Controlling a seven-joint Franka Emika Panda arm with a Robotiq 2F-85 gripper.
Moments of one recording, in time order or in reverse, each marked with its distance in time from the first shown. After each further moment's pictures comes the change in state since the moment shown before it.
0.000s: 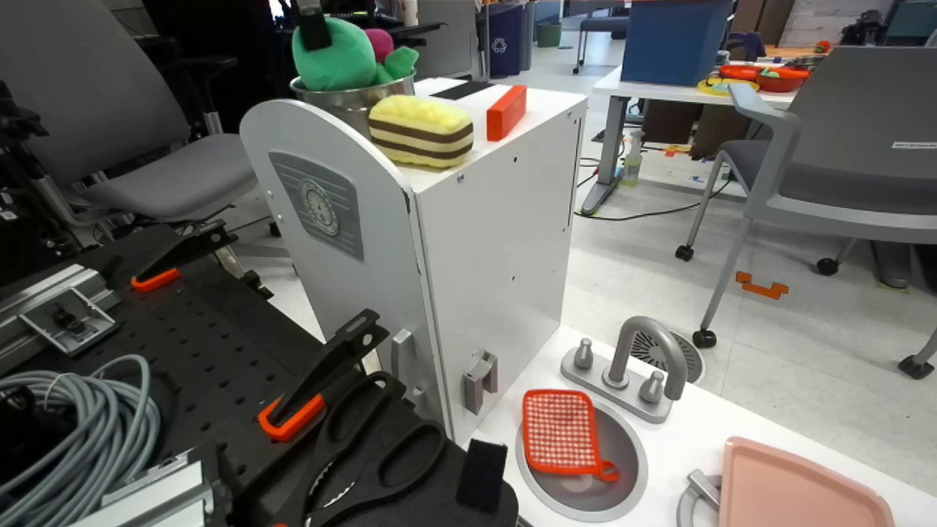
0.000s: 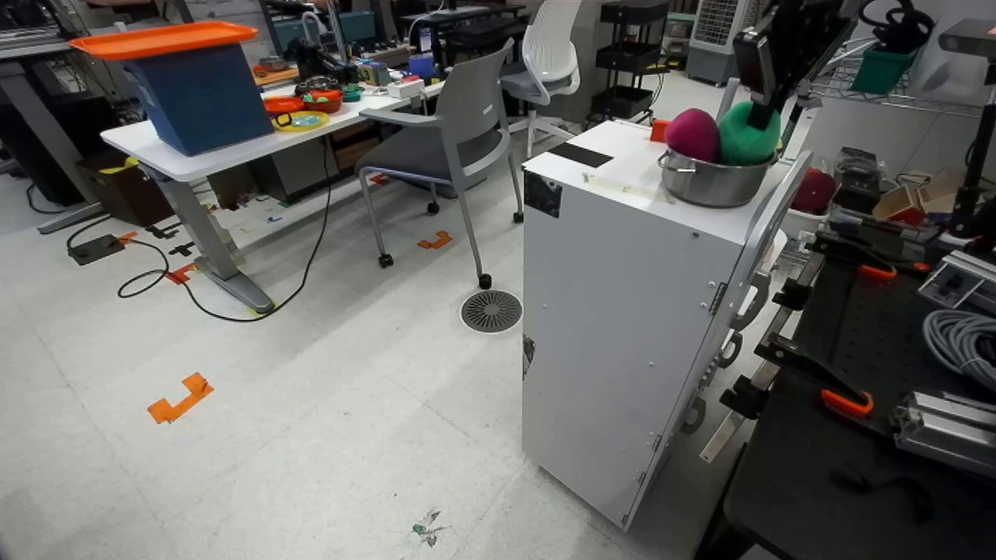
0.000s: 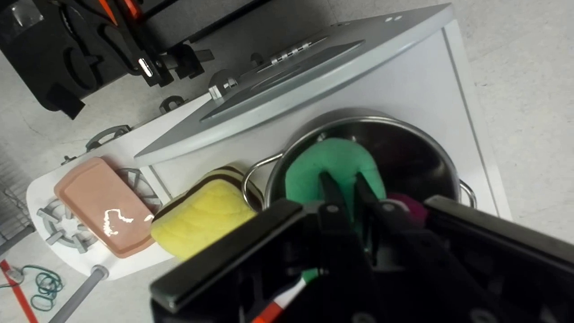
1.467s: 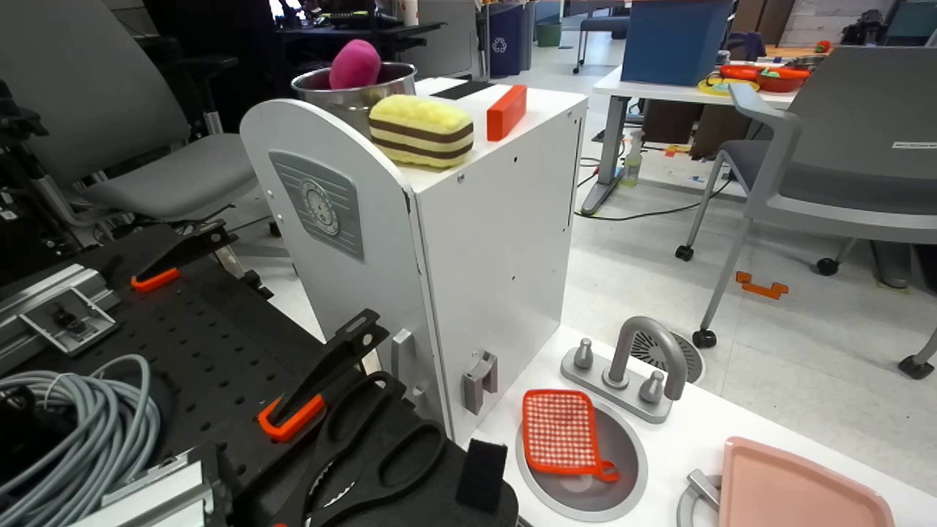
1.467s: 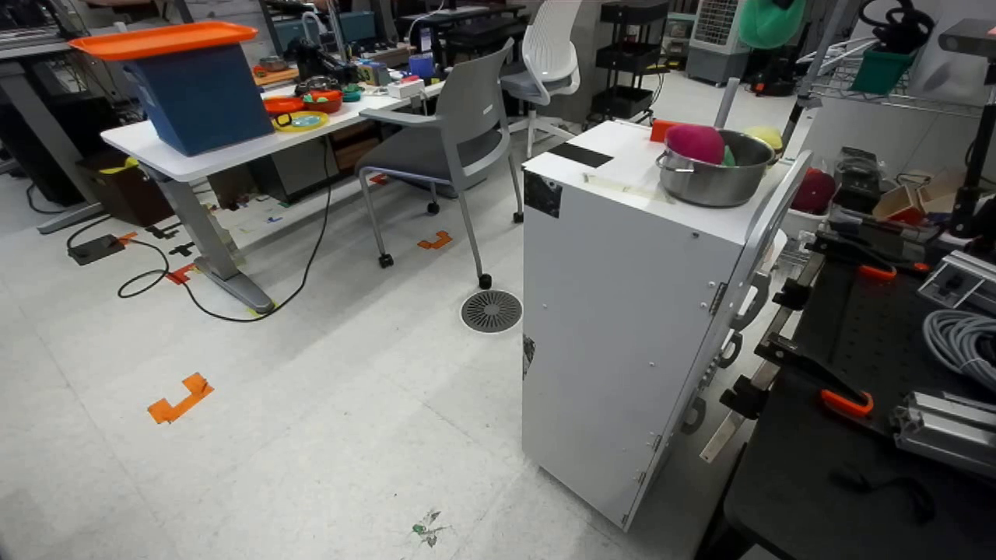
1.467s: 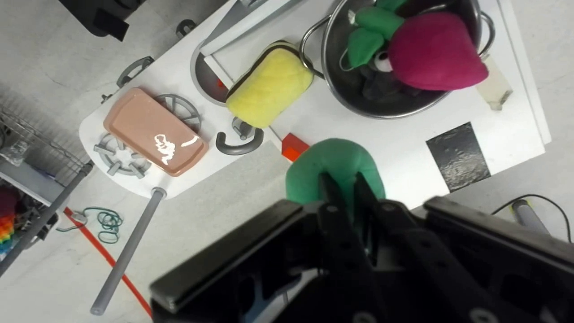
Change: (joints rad) arm -0.129 -0.191 0.023 0.014 -0.083 0.000 0.101
